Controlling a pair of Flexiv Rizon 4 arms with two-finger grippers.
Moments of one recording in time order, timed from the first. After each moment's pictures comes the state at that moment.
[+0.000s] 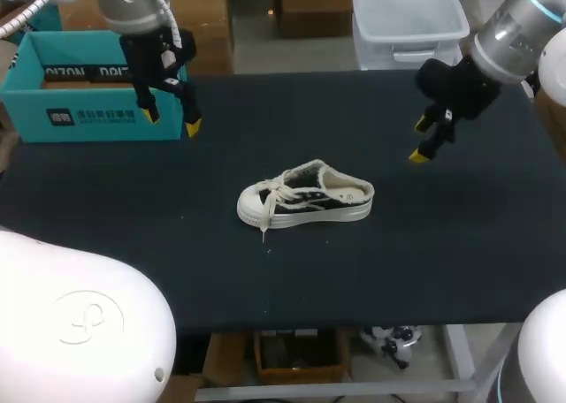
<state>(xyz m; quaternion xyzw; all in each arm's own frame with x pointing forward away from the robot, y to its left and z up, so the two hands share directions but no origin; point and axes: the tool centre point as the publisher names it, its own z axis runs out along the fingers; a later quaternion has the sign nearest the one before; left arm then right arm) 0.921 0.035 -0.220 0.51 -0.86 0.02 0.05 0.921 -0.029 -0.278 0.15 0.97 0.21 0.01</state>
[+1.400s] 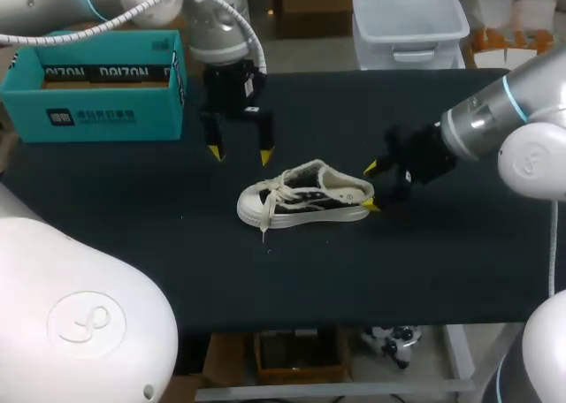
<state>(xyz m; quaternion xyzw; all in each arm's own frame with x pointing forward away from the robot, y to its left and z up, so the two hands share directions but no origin) 0.893 -0.083 -0.268 0.58 -0.81 -0.02 0.11 0.904 0.056 -0.376 0.10 0.93 0.36 0.01</state>
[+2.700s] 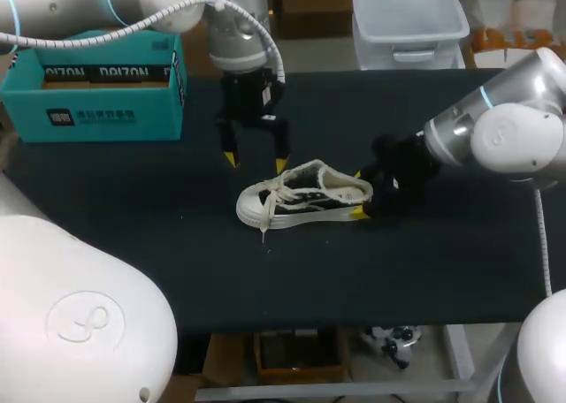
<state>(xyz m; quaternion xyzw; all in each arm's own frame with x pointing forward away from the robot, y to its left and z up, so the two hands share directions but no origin) 0.884 -0.109 -0.278 0.56 -0.82 -0.03 0.12 0.918 0.075 -0.422 0.06 0.92 0.38 -0.03</state>
